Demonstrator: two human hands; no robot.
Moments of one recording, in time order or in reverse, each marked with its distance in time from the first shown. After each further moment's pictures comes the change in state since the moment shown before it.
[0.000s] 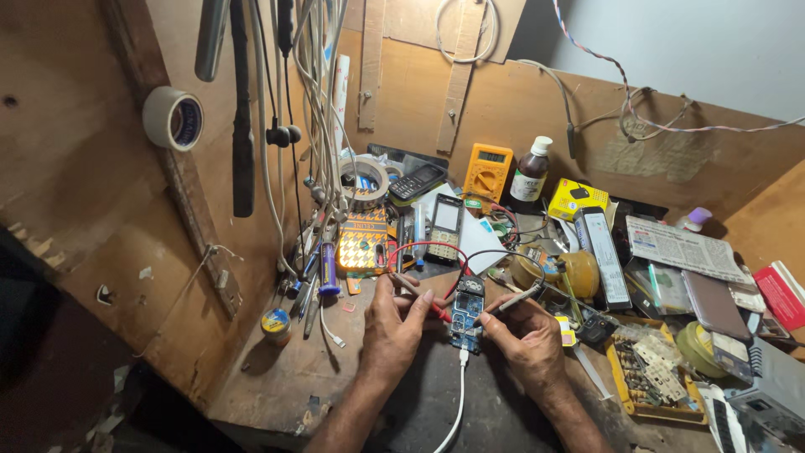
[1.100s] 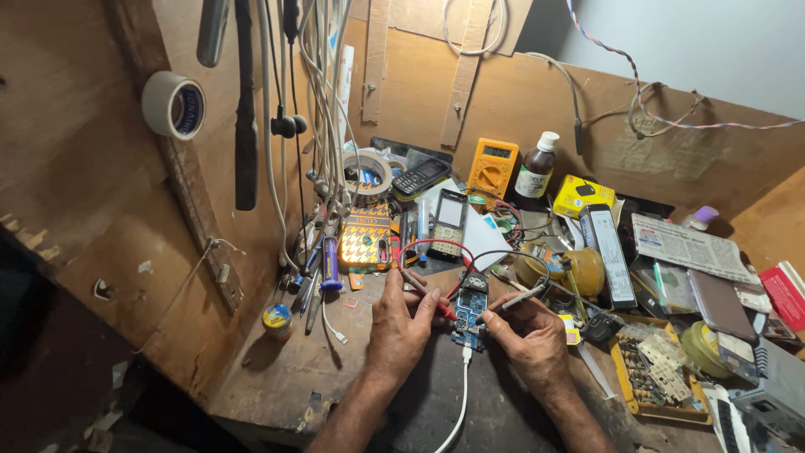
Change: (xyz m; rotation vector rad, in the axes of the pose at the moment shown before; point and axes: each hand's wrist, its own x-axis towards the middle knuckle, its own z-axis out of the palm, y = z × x) left_hand 0.000 0.002 0.002 0.115 0.001 0.024; right_hand -0.001 0.001 0.001 -0.101 0.027 0.031
